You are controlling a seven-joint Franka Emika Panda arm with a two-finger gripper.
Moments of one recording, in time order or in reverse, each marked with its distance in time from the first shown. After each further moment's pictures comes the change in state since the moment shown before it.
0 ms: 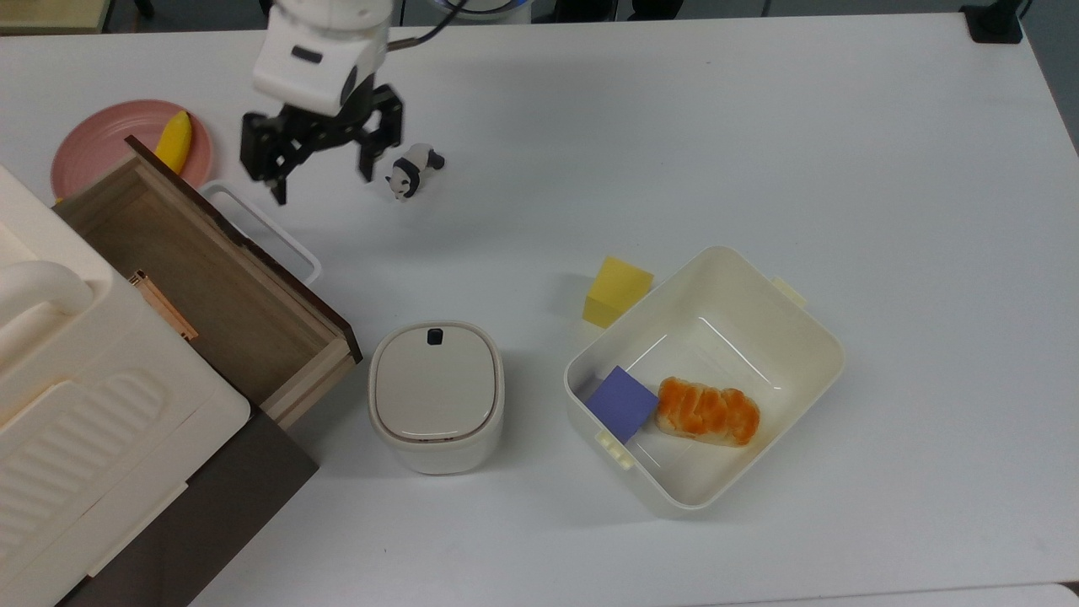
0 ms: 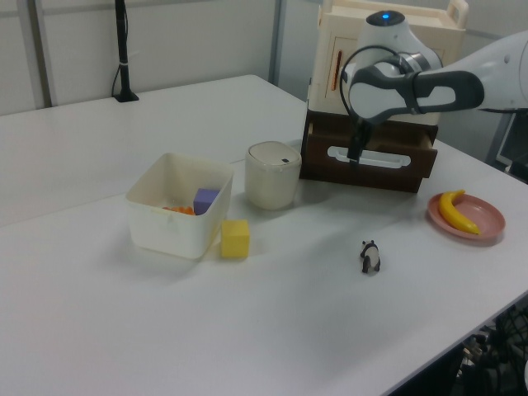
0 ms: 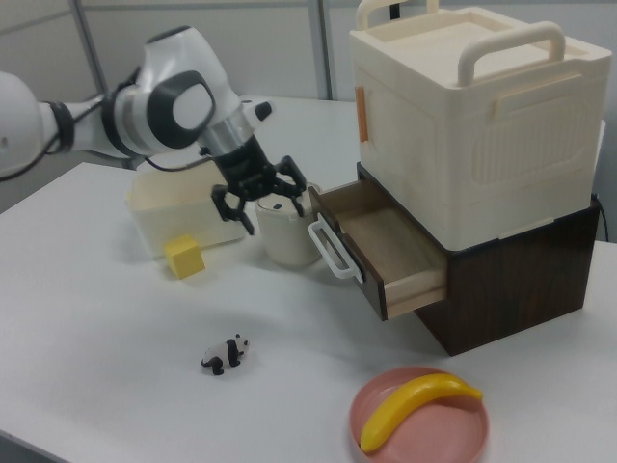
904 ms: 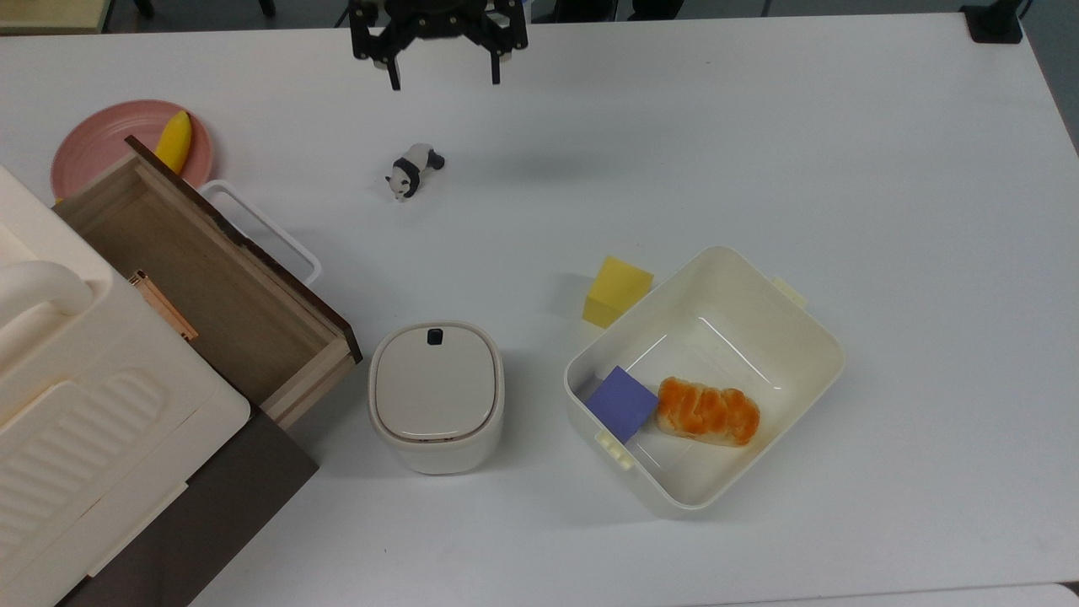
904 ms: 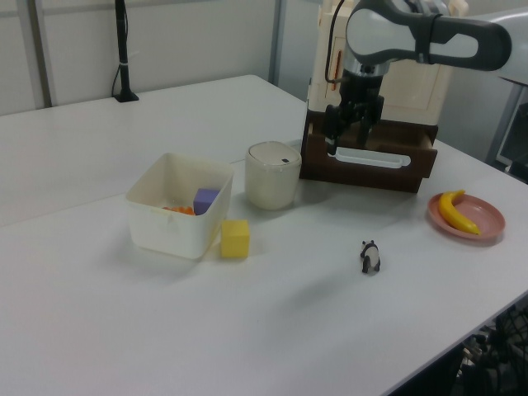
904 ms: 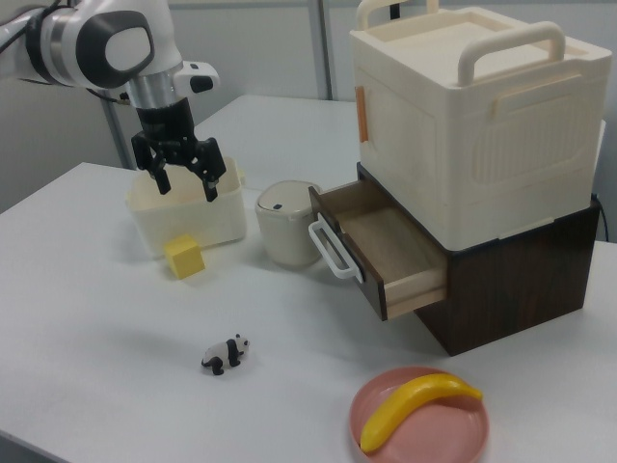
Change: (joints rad) arm 0.109 -0.126 -0.008 0.095 0.294 -0.387 0.429
